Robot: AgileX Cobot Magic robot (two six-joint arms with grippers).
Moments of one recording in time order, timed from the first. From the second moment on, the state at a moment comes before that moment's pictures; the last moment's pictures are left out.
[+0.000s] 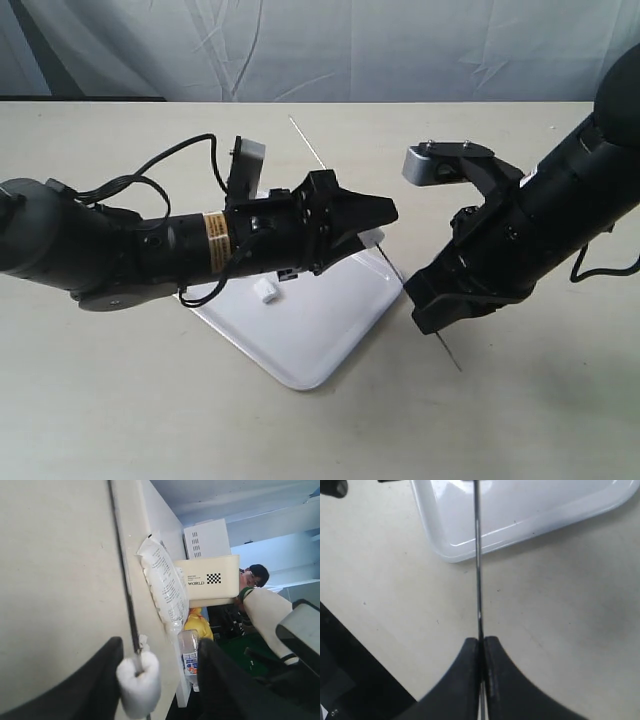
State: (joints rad) left arm -0.58 1.92 -0.75 0.77 -1.06 -1.64; right arm 0.41 1.51 -0.88 0.61 0.94 -0.55
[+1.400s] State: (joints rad) left arm -0.29 1.92 -0.76 0.78 -1.13 -1.63; right arm 0.41 1.51 -0.88 0.47 1.10 -0.55
